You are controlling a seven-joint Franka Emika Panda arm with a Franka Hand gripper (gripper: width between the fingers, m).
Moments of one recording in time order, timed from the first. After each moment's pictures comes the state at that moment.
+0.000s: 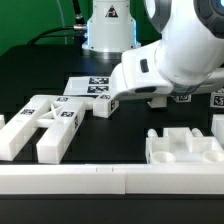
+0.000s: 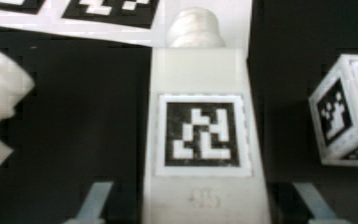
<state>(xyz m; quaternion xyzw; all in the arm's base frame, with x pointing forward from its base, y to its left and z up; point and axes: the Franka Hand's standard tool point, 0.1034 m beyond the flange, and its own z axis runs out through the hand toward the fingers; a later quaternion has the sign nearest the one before) 0.466 0.065 0.021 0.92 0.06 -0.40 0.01</state>
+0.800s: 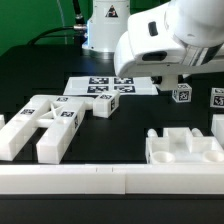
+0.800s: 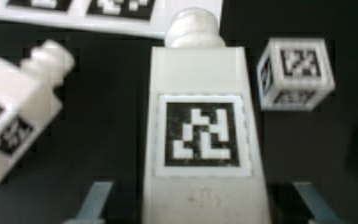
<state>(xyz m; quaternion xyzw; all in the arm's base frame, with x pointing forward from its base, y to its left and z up) 0.507 0.073 0.063 0.94 0.05 -0.33 0.01</state>
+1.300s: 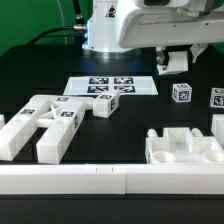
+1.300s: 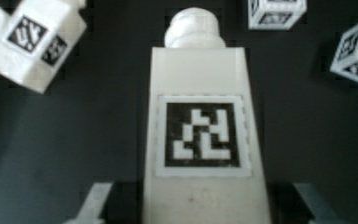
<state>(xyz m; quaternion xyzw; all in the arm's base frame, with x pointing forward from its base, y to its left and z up) 0.541 0.073 0.109 0.98 0.05 -0.20 0.00</state>
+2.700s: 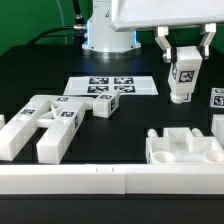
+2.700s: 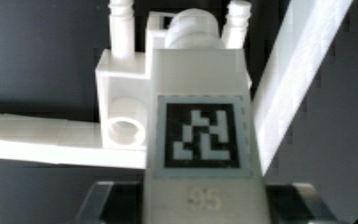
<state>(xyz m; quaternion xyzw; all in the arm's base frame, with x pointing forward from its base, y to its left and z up) 0.625 0.070 0.142 0.98 0.06 0.19 -0.01</state>
